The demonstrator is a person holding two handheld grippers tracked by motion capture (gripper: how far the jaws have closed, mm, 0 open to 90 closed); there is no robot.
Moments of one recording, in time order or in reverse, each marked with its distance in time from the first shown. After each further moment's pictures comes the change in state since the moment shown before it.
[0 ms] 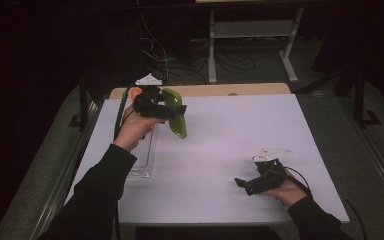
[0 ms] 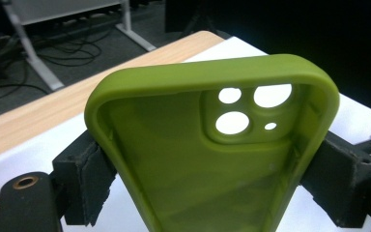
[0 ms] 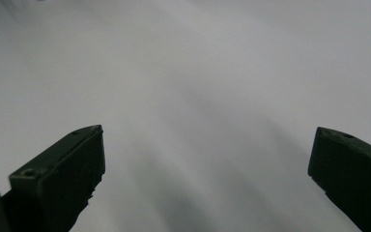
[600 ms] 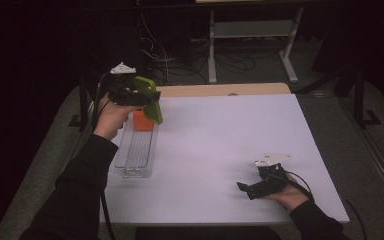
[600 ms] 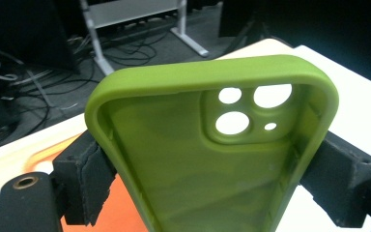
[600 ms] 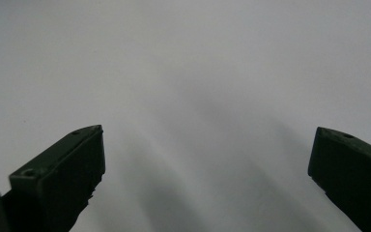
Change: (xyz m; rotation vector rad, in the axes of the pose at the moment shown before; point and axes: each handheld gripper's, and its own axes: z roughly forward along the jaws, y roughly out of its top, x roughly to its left) left arm 0.056 0.005 -0.032 -0.004 0.205 -0.029; right arm 0.002 -0.012 0.002 0.017 -0.014 0.005
